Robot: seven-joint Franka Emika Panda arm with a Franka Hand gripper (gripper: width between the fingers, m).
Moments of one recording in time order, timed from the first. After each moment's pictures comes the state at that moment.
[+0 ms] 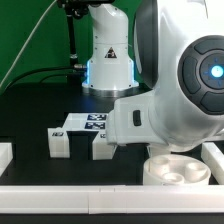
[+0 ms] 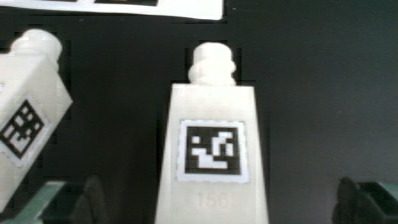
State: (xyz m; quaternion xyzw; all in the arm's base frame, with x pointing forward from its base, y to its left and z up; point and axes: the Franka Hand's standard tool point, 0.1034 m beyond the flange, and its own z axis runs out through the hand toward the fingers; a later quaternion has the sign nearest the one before) arm 0.535 0.064 0.034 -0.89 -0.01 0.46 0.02
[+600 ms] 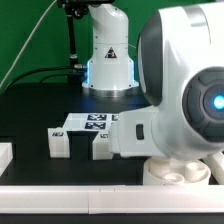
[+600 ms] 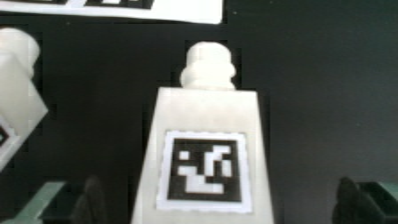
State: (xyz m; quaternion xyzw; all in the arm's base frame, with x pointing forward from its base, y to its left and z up) arm 0.520 0.068 0.014 -0.87 -0.01 0.49 0.02
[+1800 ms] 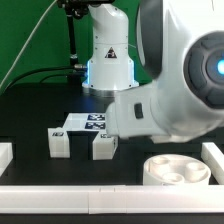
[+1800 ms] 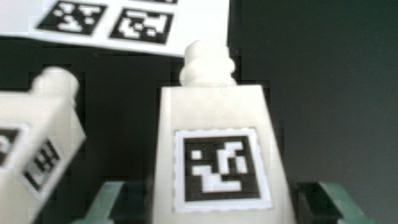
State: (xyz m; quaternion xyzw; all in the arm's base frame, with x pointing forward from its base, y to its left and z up) arm 0.530 0.060 0.071 -0.87 -0.04 0.49 0.03
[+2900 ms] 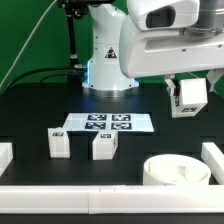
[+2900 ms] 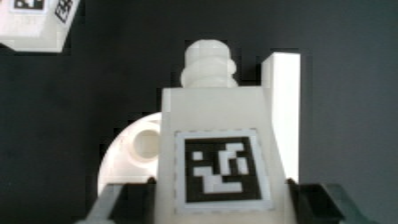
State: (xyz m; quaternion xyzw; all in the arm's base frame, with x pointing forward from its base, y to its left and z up) arm 0.606 0.083 0.143 -0.98 -0.03 0.17 0.04
